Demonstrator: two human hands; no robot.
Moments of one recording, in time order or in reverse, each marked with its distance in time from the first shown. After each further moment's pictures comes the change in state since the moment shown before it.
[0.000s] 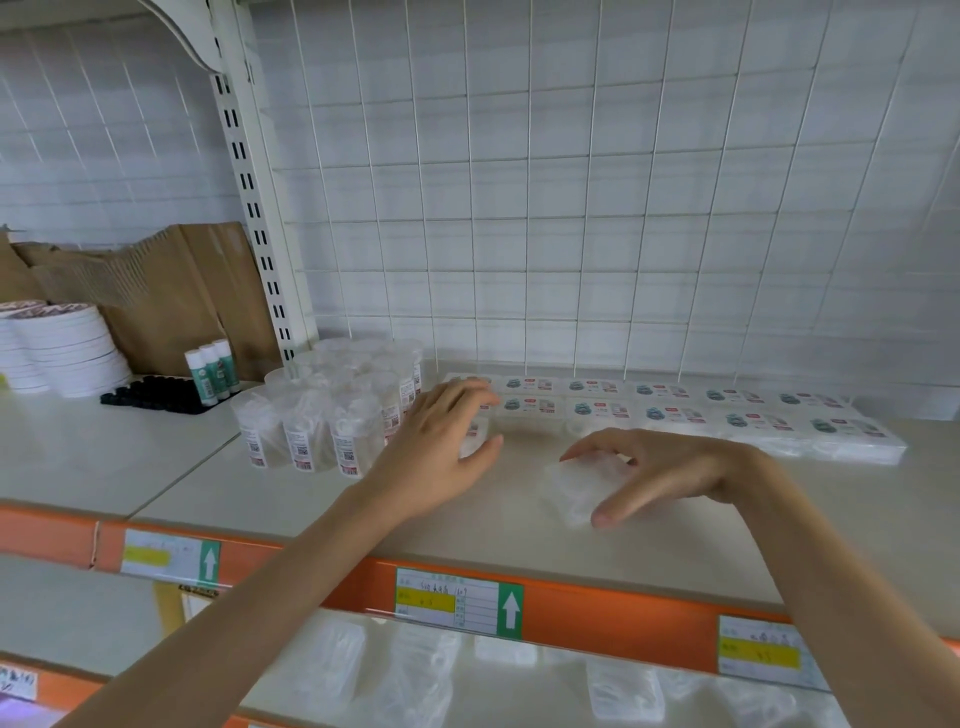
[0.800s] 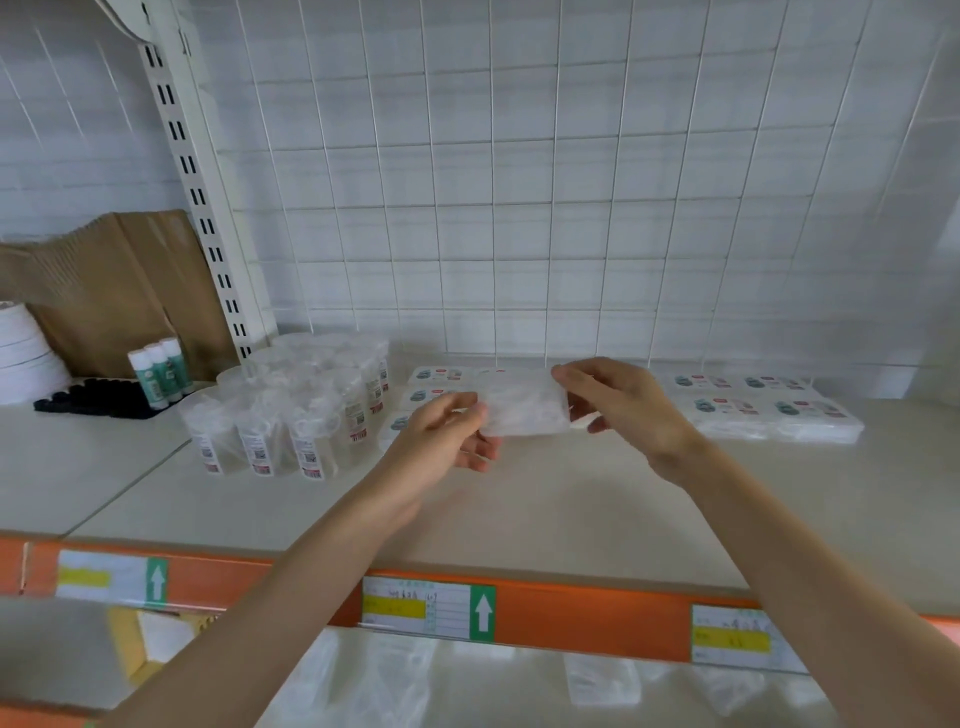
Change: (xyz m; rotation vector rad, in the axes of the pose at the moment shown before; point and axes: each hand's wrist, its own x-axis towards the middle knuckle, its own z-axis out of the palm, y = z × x) left_hand 0.016 0.044 0.004 -1.128 -0.079 -0.695; right_hand 0.015 -0.011 0.004 0.508 0.664 -0.186
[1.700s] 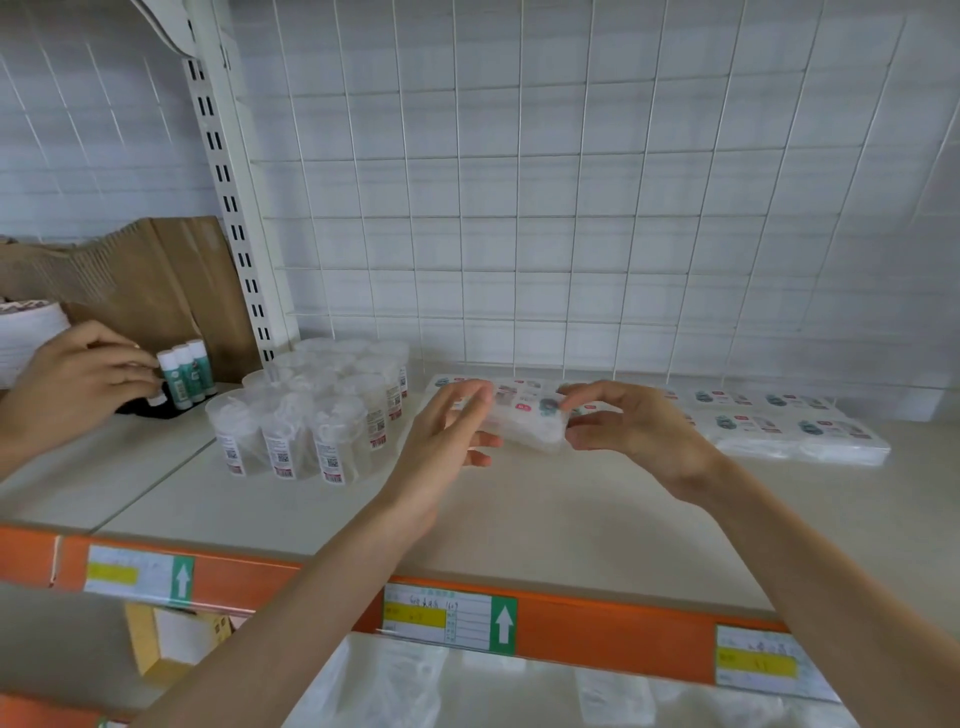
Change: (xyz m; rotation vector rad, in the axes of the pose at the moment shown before) left_hand -0.006 0.005 -0.002 -0.088 0.151 0.095; right_hand 0.001 0.010 0.003 0.199 -0.199 -0.040
